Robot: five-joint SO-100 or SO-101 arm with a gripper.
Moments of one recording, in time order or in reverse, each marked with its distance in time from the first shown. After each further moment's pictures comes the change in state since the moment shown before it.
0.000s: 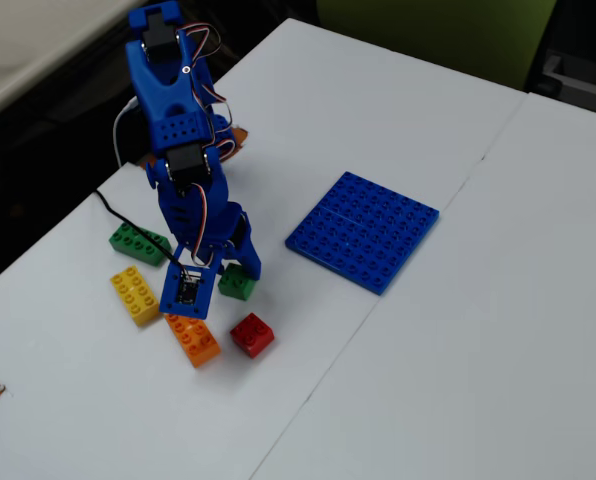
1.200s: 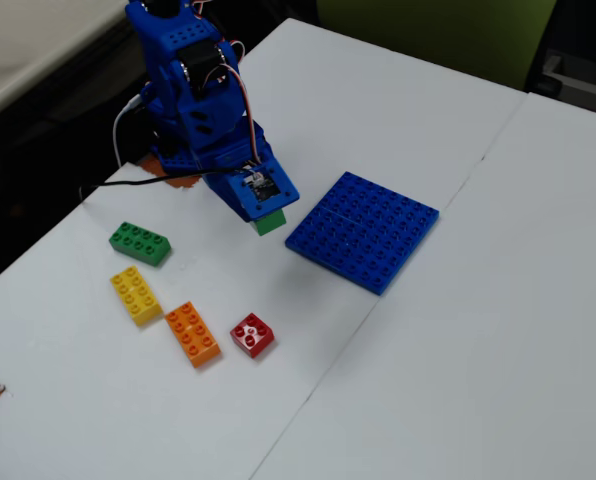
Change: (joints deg) arm -14.5 26.1 4.5 9.3 -34.5
